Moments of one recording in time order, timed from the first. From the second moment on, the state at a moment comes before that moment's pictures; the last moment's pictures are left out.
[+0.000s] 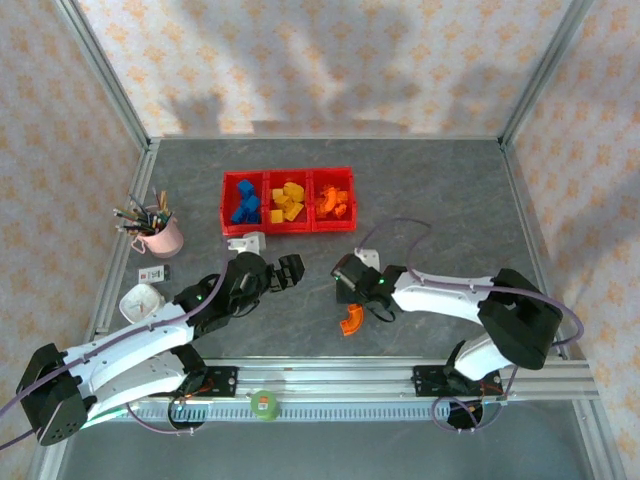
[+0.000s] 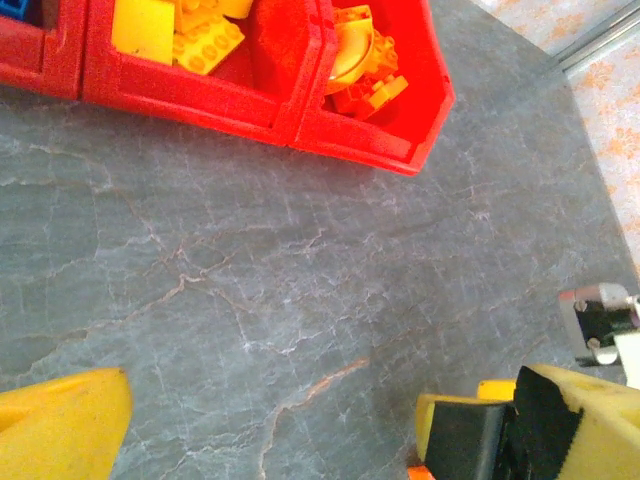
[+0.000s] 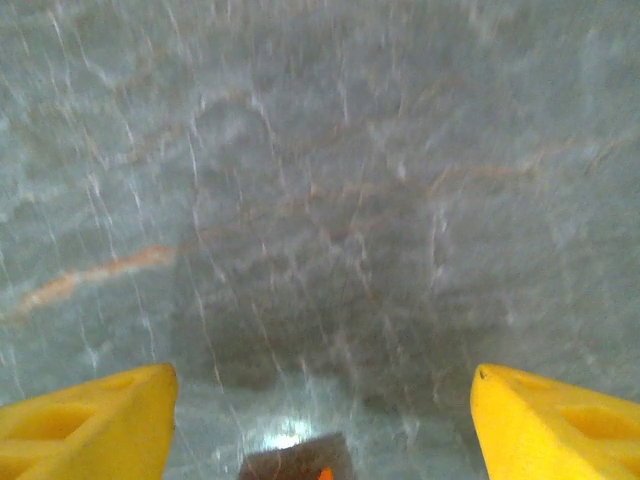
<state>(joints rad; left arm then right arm) -0.78 0.92 0.54 -0.22 -0.27 -0.89 0.96 1.47 0.75 -0.47 0.28 0.88</state>
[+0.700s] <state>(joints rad) -0.80 0.91 0.51 -0.23 -0.29 -0.94 1.07 1.58 0.79 -0.51 0.37 0.95</state>
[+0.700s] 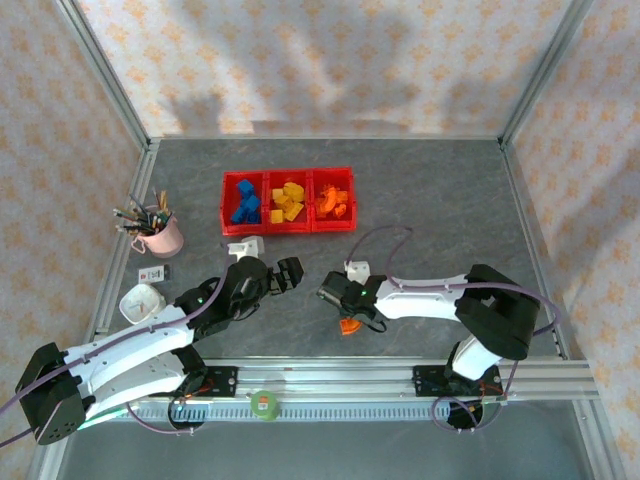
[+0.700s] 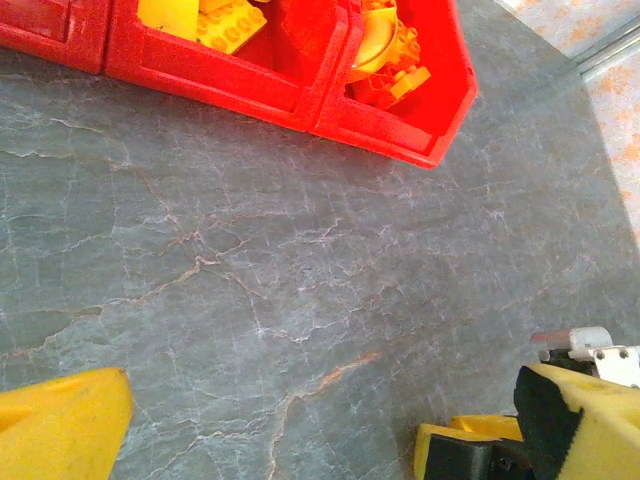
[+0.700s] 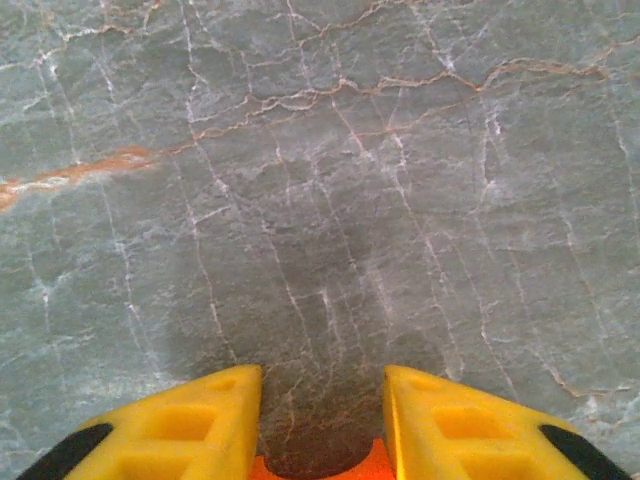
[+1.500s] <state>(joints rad) -0.62 0.95 0.59 -0.23 -0.31 -0.84 0.75 1.69 1.23 -0.47 0.40 0.65</state>
